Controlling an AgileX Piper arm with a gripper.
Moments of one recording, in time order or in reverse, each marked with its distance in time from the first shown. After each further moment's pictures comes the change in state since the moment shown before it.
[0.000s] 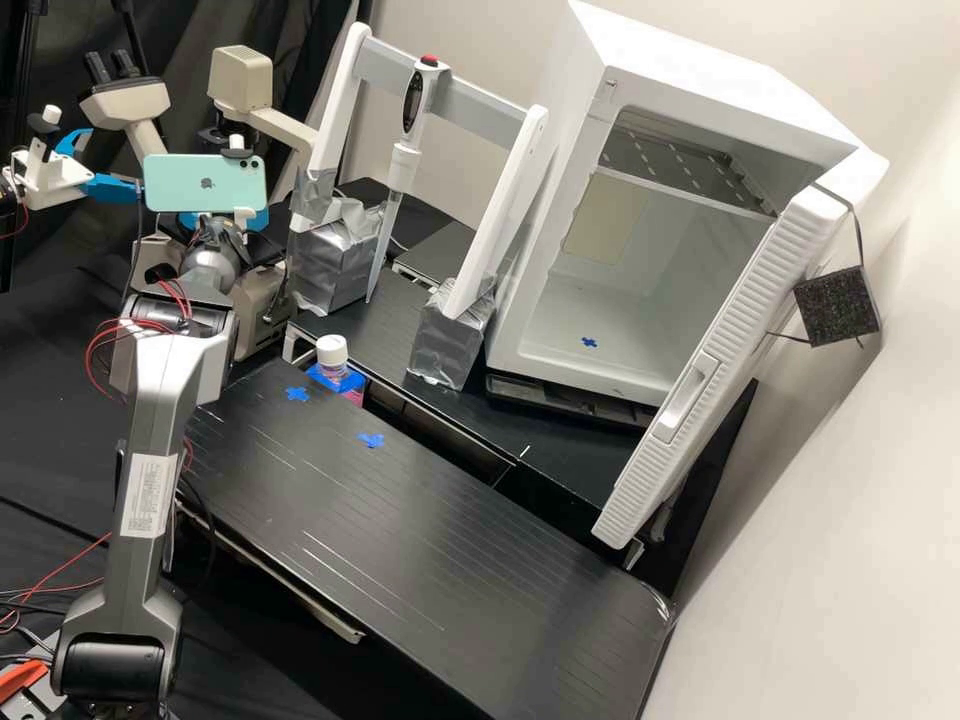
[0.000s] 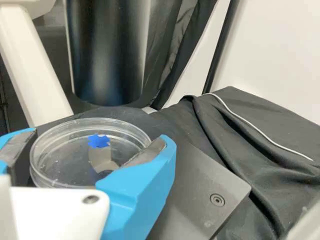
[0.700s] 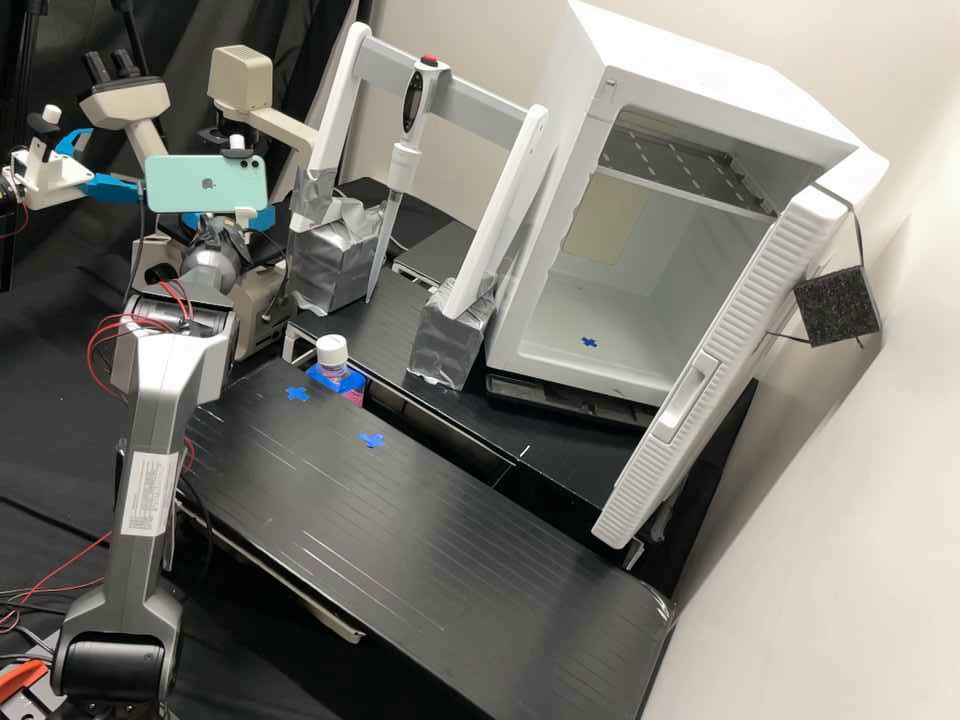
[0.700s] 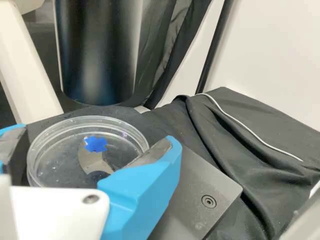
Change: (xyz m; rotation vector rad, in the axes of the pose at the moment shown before) arm 0.002 -0.001 0.003 -0.016 -0.020 -0.006
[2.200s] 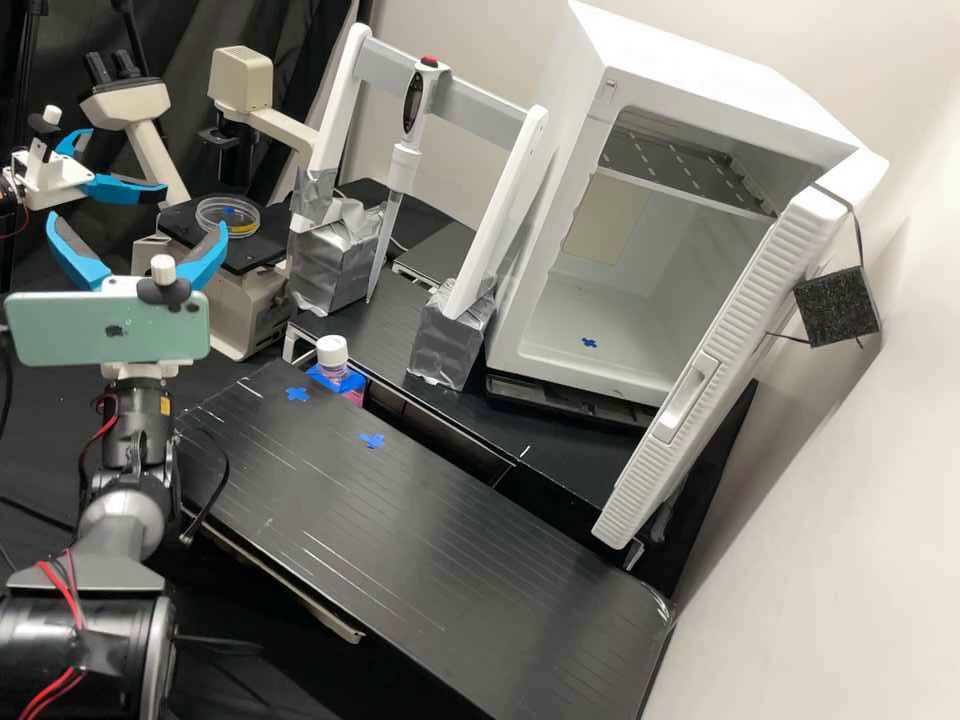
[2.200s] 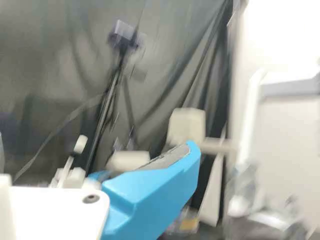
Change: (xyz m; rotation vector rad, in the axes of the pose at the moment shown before) arm -0.367 -0.077 0.001 0.107 0.552 0.478
